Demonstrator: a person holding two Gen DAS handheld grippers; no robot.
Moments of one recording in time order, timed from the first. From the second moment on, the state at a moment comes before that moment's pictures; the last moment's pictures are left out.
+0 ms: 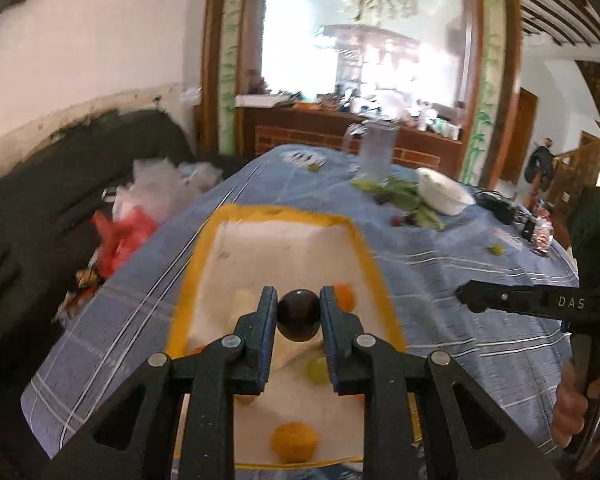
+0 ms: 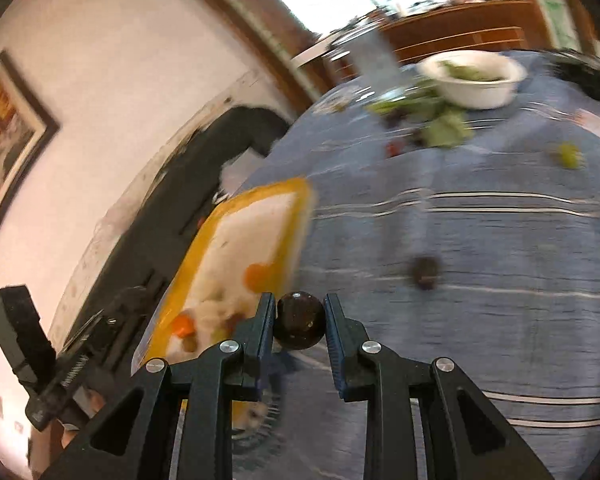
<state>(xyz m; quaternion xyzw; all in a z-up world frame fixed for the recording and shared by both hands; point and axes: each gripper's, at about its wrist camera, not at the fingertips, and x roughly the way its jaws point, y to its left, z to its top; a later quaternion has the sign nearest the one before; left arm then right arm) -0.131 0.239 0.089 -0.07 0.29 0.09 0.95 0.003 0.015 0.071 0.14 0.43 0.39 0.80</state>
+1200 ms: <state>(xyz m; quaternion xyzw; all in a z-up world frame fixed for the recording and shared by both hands) -0.148 0.221 0.087 -0.06 0.32 0.13 0.94 -0.067 0.051 0.081 -0.03 0.39 0.26 0.88</state>
